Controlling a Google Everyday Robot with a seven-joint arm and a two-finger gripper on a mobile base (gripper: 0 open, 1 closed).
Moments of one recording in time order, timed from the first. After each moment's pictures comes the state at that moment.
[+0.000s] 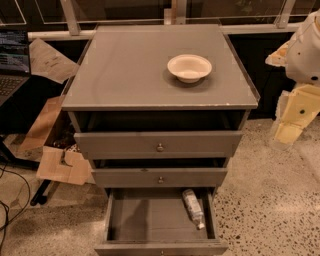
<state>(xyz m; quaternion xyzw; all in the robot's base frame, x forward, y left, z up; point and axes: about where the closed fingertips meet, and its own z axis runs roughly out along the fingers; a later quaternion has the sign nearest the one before) 0.438 -0.216 0.977 -0.60 0.78 -0.04 0.16</state>
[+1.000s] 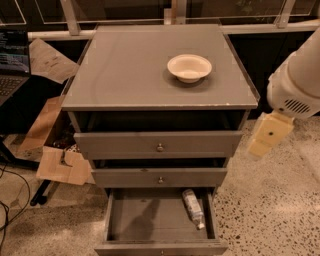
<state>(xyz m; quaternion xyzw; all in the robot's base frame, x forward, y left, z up) 0.457 -0.228 0.925 -0.51 0.84 -0.09 0.19</state>
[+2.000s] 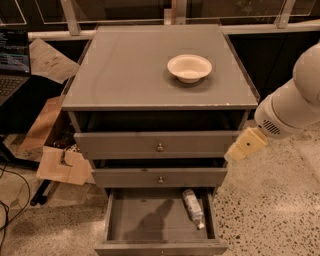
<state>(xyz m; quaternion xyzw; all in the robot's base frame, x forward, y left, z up) 0.488 -0.238 0.848 -0.37 0.90 -0.05 0.23</state>
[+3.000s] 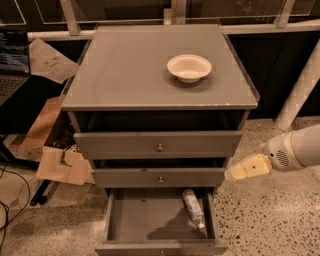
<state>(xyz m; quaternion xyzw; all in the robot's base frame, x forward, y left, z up) 0.477 -0.249 0.746 -0.27 0.91 0.19 0.26</state>
